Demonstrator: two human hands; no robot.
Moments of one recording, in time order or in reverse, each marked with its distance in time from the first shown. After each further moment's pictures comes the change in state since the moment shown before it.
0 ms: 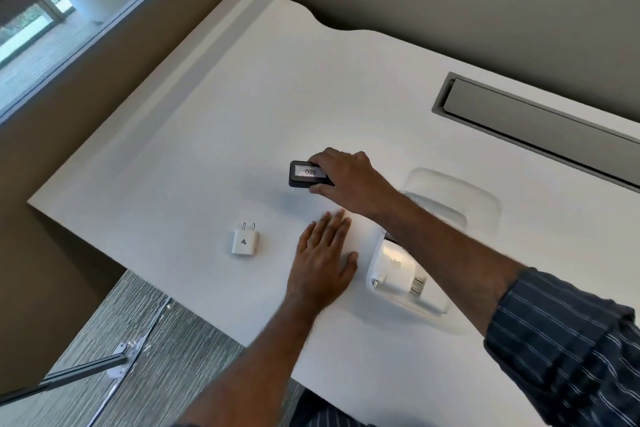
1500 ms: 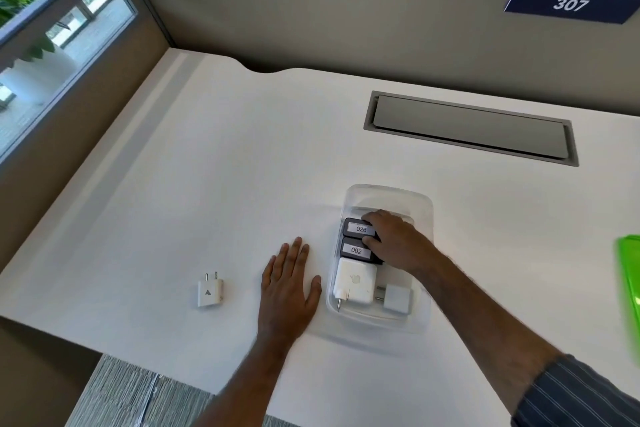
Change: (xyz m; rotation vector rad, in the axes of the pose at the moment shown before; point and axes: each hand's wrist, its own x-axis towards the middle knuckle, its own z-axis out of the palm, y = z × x) left_hand 0.001 0.005 -0.012 0.016 -0.087 -0.008; right_hand -0.145 0.090 -0.008 0.138 -0.063 0.549
